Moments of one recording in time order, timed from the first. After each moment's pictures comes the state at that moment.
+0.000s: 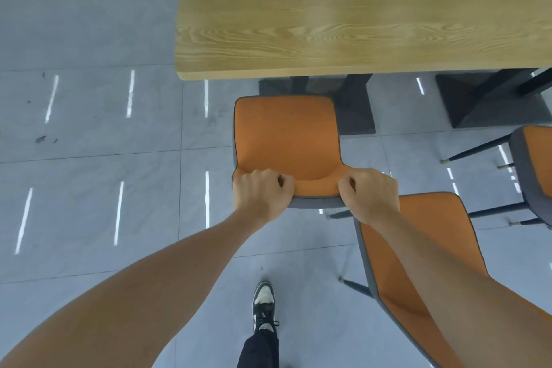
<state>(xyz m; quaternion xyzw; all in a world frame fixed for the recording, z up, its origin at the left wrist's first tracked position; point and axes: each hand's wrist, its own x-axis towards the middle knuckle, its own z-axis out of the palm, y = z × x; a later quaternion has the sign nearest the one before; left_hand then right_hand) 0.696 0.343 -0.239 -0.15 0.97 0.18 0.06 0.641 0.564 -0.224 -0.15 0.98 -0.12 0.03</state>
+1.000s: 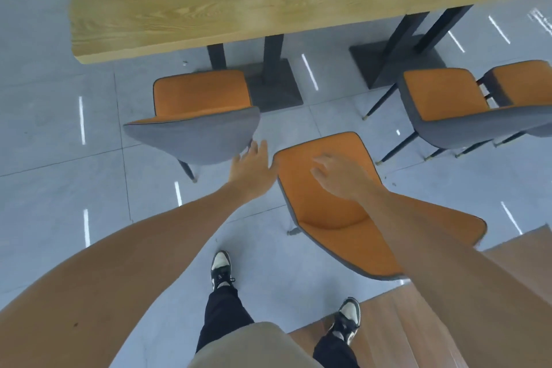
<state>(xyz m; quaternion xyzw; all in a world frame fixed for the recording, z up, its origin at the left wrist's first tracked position) 0.787 0.583 -0.187 -0.01 0.96 0.21 0.18 0.773 0.813 -0.174 -0.12 0.95 -0.12 0.26</state>
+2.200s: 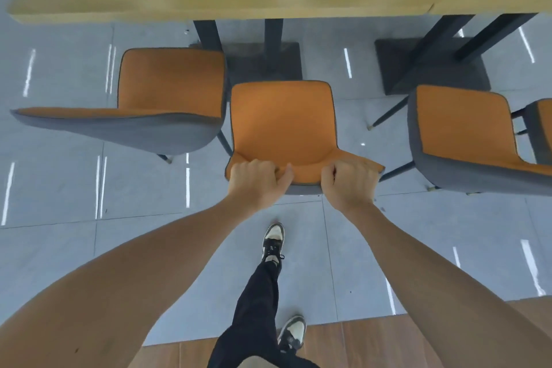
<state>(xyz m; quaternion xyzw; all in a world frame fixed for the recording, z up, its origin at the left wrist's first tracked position) 0.686 0.798 -0.231 -0.06 0.98 0.15 0.07 0.639 0.999 -0.225 -0.13 0.98 -0.12 -0.04</state>
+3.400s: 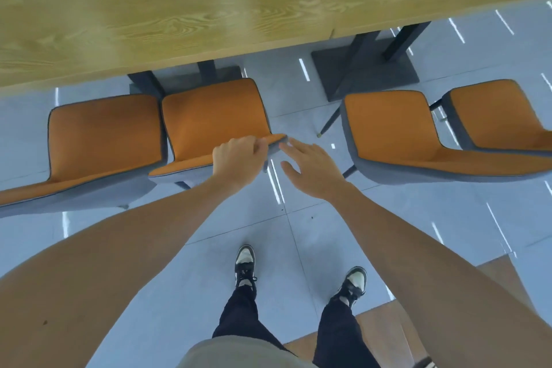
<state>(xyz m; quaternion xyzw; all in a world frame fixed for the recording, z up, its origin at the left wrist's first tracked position) 0.536 0.899 -0.176 -0.05 0.97 0.21 0.06 0.533 1.097 -0.179 -0.21 0.95 -0.16 0.17</state>
